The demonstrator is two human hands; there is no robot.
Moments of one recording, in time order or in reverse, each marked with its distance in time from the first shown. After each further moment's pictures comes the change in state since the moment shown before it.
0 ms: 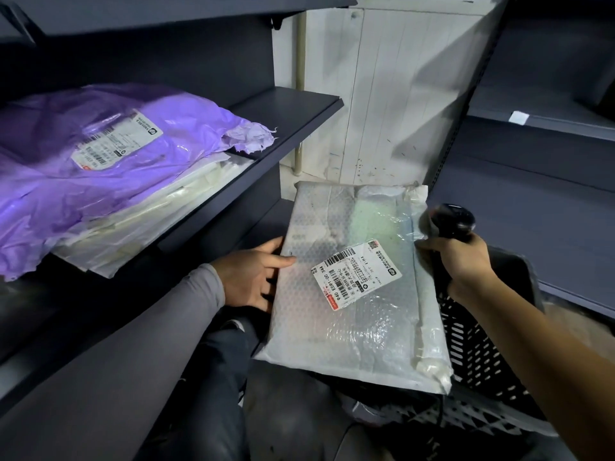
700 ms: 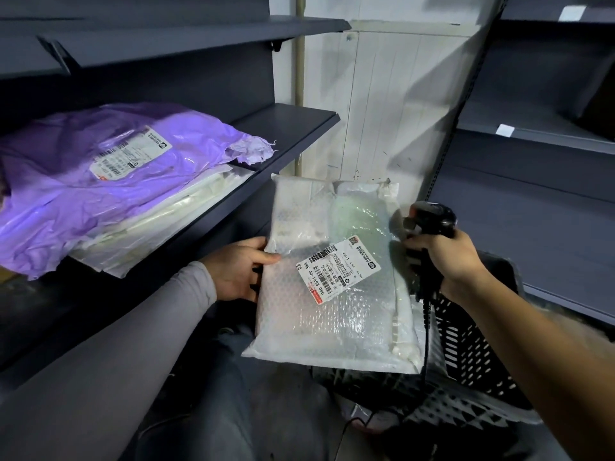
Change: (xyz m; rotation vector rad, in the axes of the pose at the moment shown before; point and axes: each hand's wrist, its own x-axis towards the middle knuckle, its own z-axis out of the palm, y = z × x) left_hand -0.024 0.009 -0.003 0.009 0.100 0.142; right_hand -0.031 -0.023 -0.001 -0.153 -0.162 -0.046
